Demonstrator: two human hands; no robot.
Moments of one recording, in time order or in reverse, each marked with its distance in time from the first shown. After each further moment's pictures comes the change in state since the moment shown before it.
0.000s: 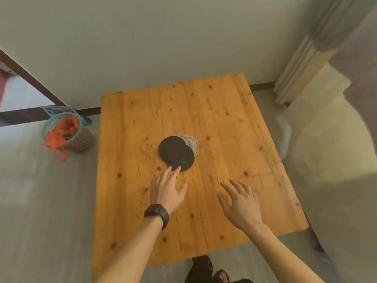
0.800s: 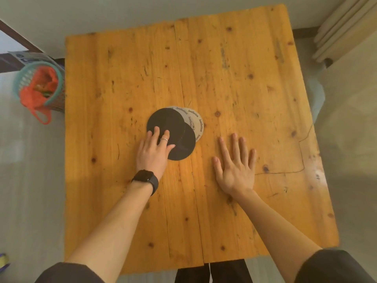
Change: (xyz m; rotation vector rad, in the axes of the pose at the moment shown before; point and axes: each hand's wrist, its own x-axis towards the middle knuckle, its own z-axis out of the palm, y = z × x) left_hand 0.128 -0.045 0.070 0.297 0.084 0.054; right_hand 0.154 0.025 0.119 -0.057 0.048 -0.063
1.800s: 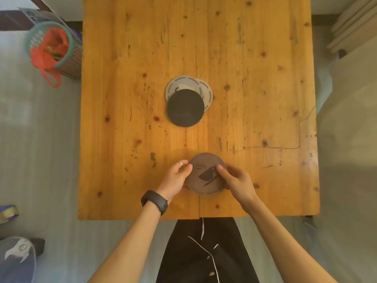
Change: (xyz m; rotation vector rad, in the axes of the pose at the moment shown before) left_hand -0.150 0.056 -0.013 -1.360 -0.580 -0.697; right_hand -0.116 -0.005 -0.059 1.152 -0.460 0.386
